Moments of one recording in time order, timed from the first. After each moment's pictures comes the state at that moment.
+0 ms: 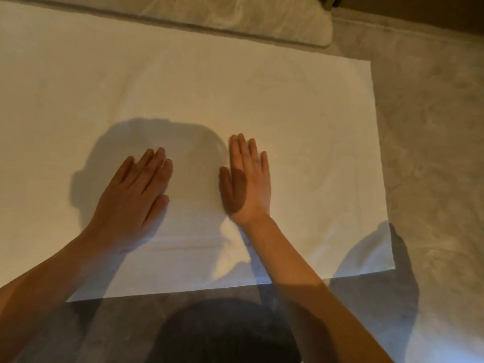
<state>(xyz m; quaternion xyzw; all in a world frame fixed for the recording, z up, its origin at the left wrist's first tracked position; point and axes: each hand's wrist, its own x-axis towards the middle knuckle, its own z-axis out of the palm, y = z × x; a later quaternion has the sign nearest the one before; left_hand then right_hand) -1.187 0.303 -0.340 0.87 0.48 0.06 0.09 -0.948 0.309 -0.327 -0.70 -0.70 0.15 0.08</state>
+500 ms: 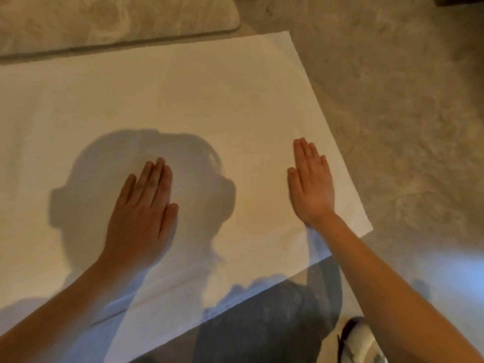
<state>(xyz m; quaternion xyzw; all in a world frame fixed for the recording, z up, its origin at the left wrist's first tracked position) -1.084 0.344 -0.348 0.90 0.43 0.04 0.11 -0.752 0.253 -0.332 -0.82 -0.55 0.11 0.05</state>
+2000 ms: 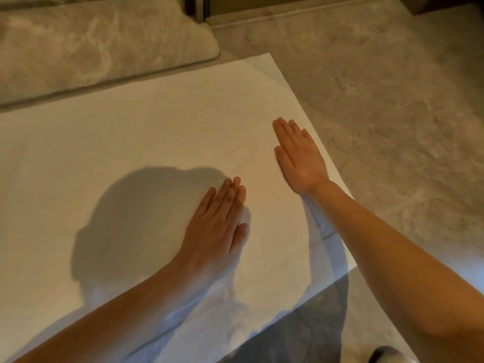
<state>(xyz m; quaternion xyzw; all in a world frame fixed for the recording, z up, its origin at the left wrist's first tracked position) -0.965 0.331 -0.339 0.94 0.29 0.06 0.15 -0.708 0.335 -0.330 -0.78 -0.61 0.11 0.07</state>
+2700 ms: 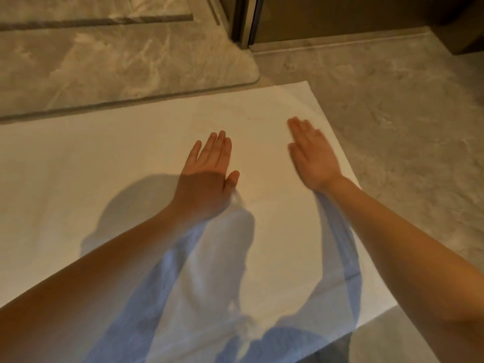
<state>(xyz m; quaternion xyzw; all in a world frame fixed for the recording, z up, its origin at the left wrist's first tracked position) -0.964 0.459 -0.350 0.91 0.40 0.09 0.09 -0.703 0.410 -0.333 -0.75 -0.65 0.09 0.07</state>
